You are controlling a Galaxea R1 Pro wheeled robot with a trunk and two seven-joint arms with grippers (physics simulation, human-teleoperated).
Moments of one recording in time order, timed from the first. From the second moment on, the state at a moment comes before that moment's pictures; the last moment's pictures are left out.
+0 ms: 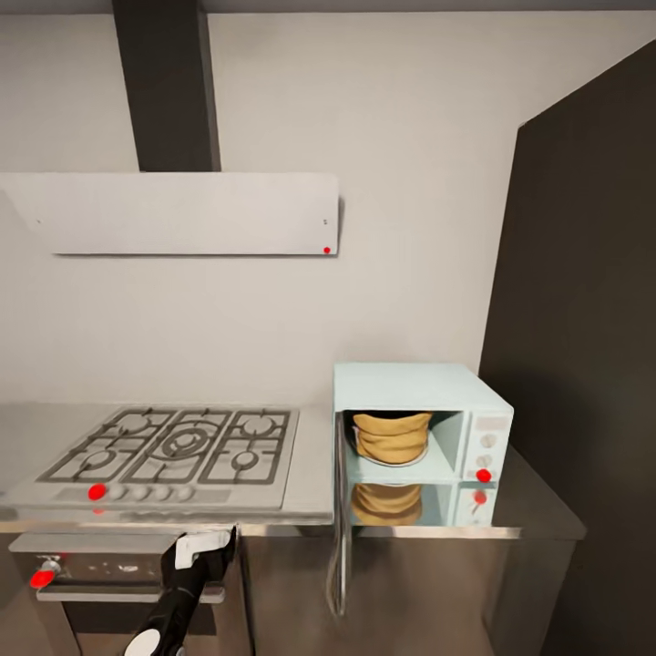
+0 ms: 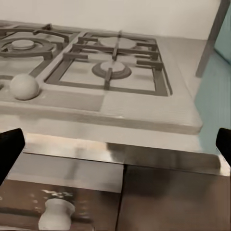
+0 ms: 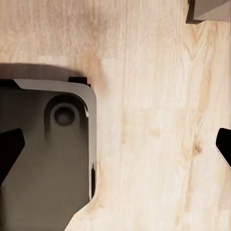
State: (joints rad) left arm -0.05 -0.07 0.06 -1.23 -0.01 -0.01 0.03; right arm -0.12 -0.12 -0.60 0.07 0.65 -0.08 -0.04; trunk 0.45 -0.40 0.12
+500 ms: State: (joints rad) left arm -0.05 -0.06 0.06 -1.28 -0.03 0.00 -0.51; right arm -0.12 -0.10 -0.60 0.07 0.65 -0.08 -0.04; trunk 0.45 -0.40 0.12
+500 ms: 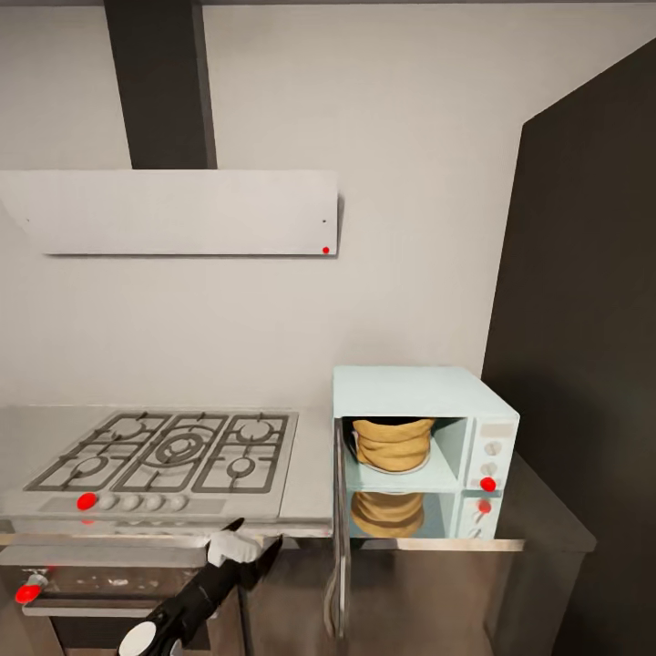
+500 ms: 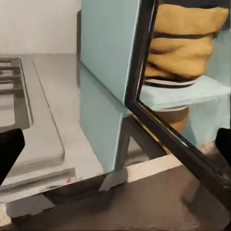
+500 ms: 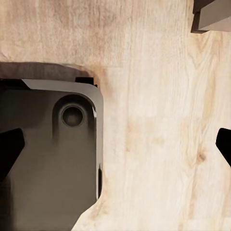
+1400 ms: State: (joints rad) left arm -0.05 -0.06 0.06 -1.29 -0.04 -0.01 -0.81; right arm -0.12 -0.10 -0.60 0.07 0.65 -0.08 -0.04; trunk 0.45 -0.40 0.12
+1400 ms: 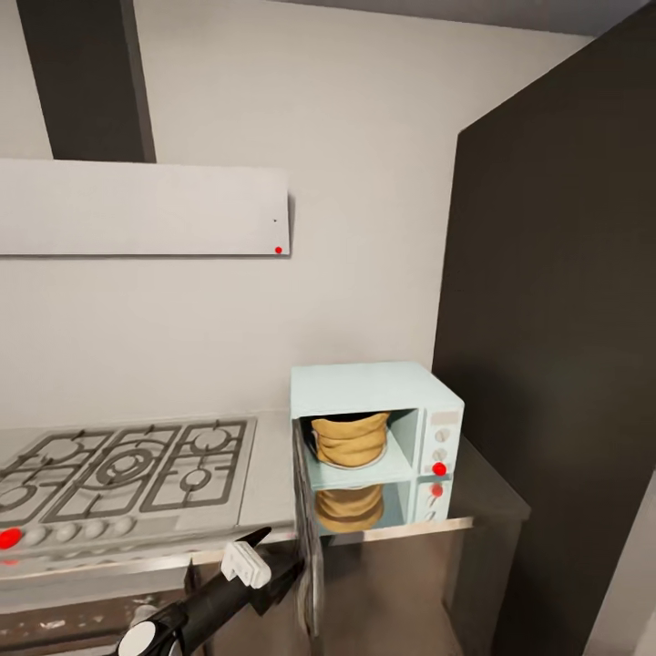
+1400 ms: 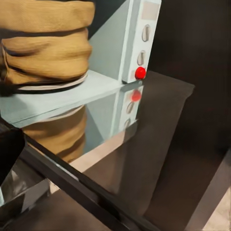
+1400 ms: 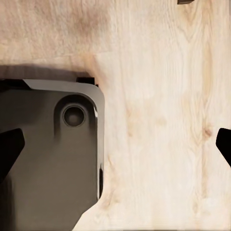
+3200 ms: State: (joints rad) left arm -0.05 -0.11 0.06 -1.24 -0.04 -0.02 -0.34; right arm -0.12 -0.08 -0.60 0.07 0.65 -0.08 -0.04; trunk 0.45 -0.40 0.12
